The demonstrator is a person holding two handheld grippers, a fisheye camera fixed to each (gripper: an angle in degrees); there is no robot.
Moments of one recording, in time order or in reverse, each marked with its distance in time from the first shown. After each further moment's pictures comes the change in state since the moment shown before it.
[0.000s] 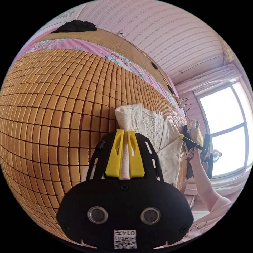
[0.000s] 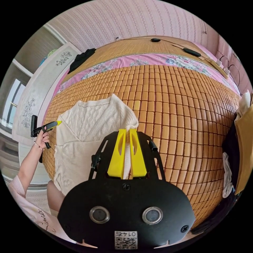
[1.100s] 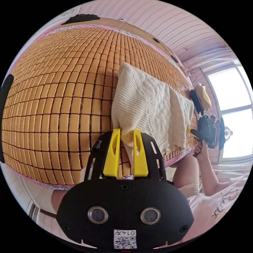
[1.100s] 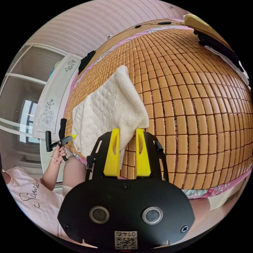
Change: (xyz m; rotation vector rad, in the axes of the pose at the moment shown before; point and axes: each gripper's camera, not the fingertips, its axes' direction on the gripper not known) left arm 0.068 0.269 -0.074 -0.175 -0.133 0.001; right arm -0.005 0.271 -0.014 -0.055 -0.243 0.238
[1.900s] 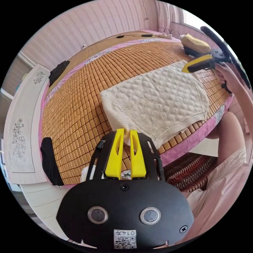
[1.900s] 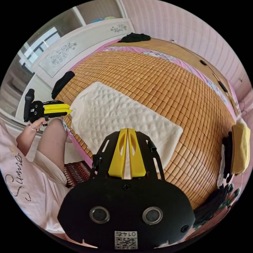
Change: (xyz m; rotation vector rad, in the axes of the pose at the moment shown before) left arm 0.211 0.056 -0.063 0.007 -0.593 0.484; right arm -0.260 -0.048 0.105 -0.211 0.338 -0.745
